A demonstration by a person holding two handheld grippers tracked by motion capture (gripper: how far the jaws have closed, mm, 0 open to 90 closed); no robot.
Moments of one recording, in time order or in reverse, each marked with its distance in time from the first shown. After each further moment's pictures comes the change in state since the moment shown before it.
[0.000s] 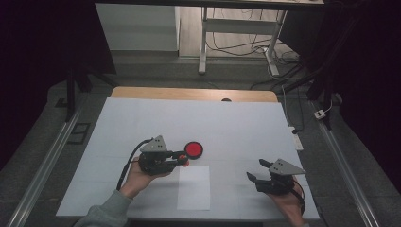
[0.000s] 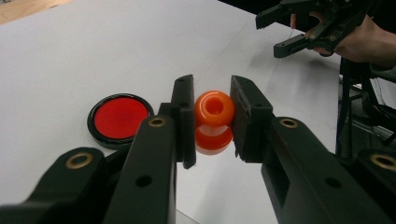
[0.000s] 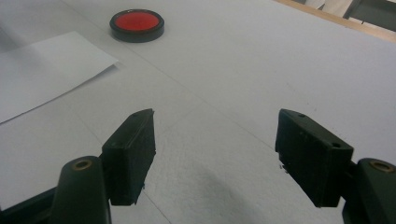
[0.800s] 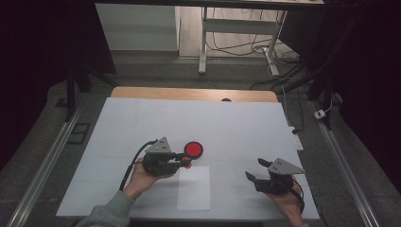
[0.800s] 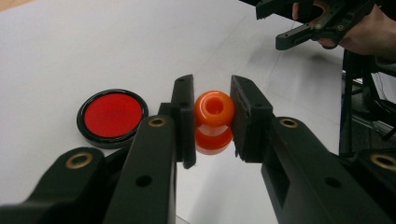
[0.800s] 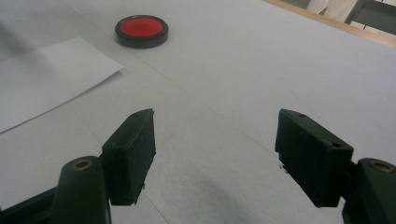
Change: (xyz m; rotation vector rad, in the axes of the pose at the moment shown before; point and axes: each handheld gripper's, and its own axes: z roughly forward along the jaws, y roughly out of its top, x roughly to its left) left arm -0.001 -0.002 0.011 0.022 -0.004 -0.001; right arm 0.003 0.005 0.001 -0.011 0.013 -0.005
